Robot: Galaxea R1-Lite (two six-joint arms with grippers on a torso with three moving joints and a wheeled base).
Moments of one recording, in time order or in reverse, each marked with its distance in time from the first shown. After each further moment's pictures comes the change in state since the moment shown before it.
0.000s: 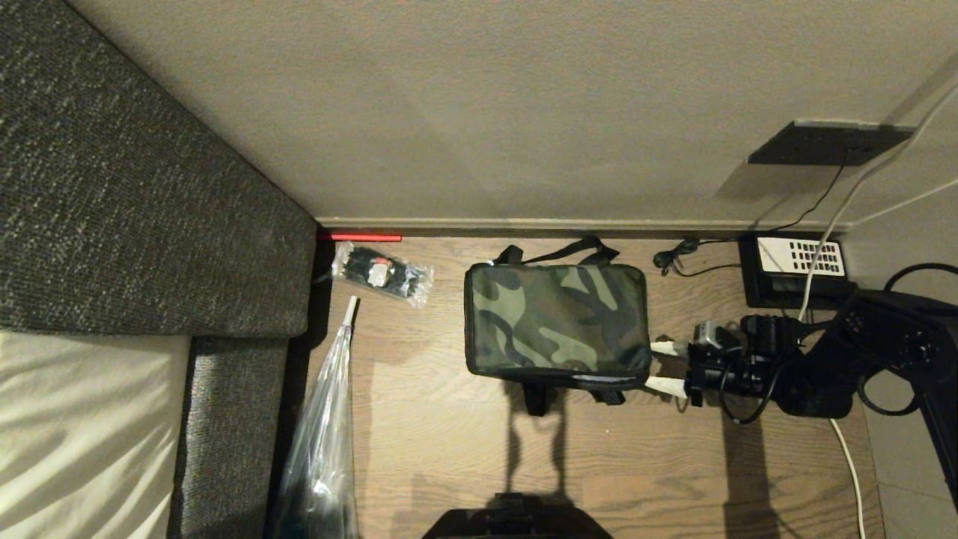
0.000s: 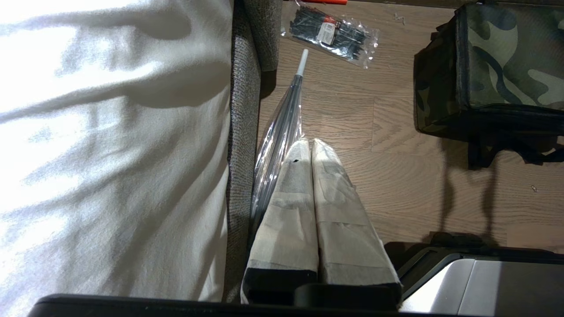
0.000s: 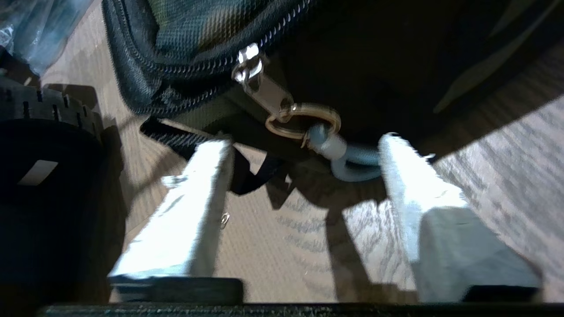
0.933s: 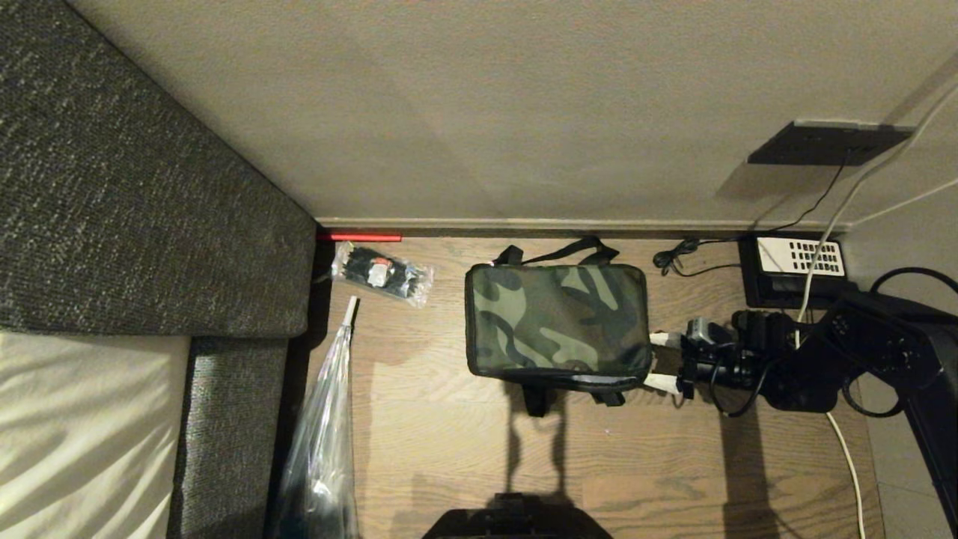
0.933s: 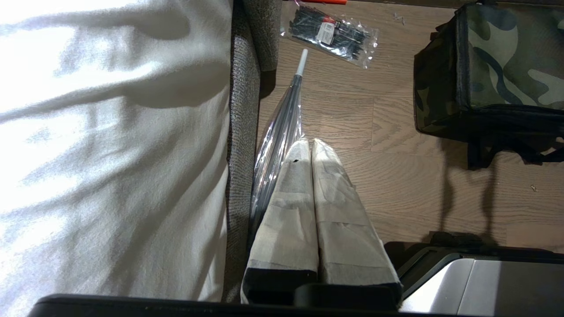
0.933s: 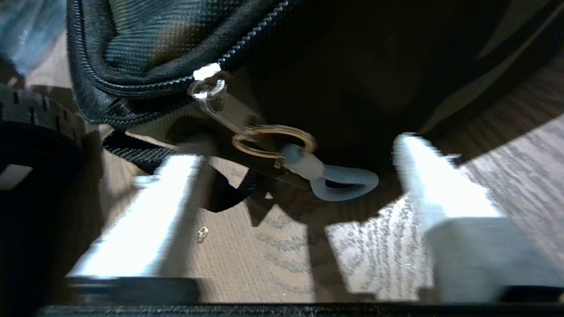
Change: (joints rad) left arm 0.000 0.000 0.000 0.000 0.000 0.000; right arm 0.012 0.051 -0.109 -0.007 0.016 0.025
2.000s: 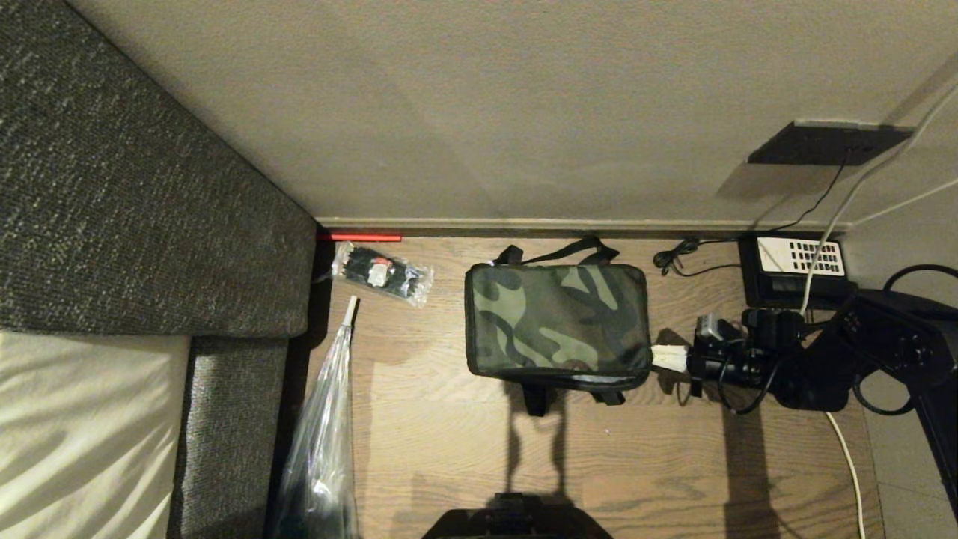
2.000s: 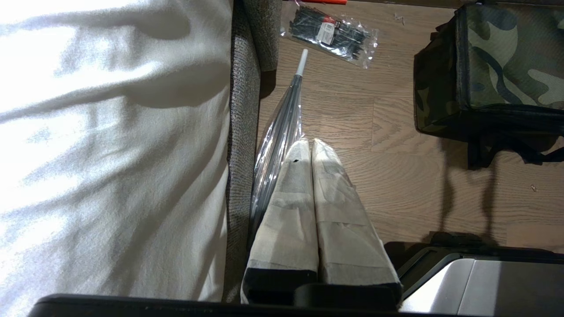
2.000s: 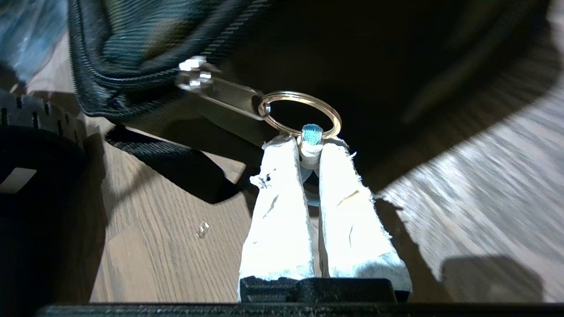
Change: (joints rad) left arm 0.000 0.000 0.000 0.000 0.000 0.000; right arm -0.026 -0.027 0.022 0.002 0.004 0.018
